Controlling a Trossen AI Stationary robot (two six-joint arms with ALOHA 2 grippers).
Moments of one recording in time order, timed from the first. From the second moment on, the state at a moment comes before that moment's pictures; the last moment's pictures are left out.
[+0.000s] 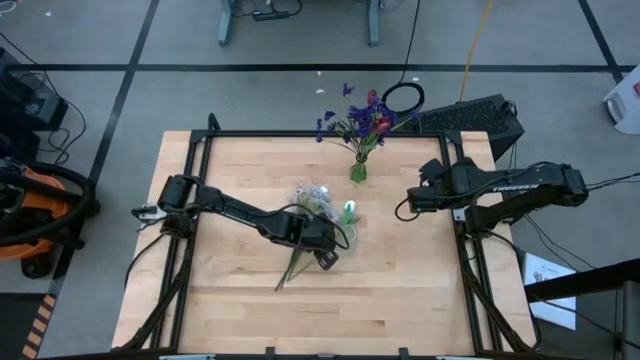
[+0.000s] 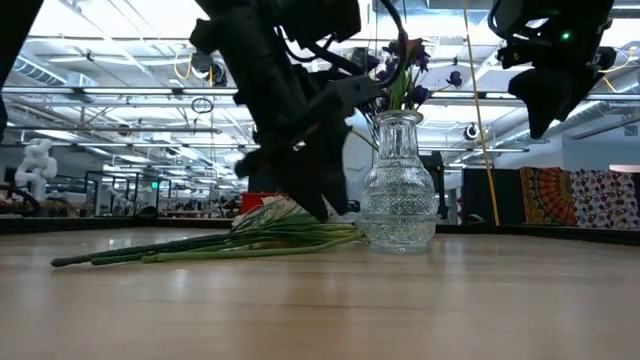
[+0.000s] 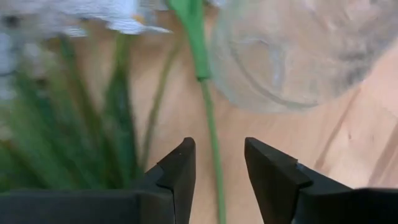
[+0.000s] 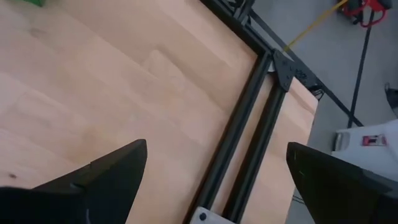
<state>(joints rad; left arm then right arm) -0.18 1.96 1.29 -0.39 -0.17 -0.81 0.01 1.15 0.98 -1.55 0.66 1.03</state>
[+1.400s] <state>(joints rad) -0.20 2.05 1.29 -0.36 -0.19 -0.73 0.29 0.71 0.43 -0.58 0.27 0.53</state>
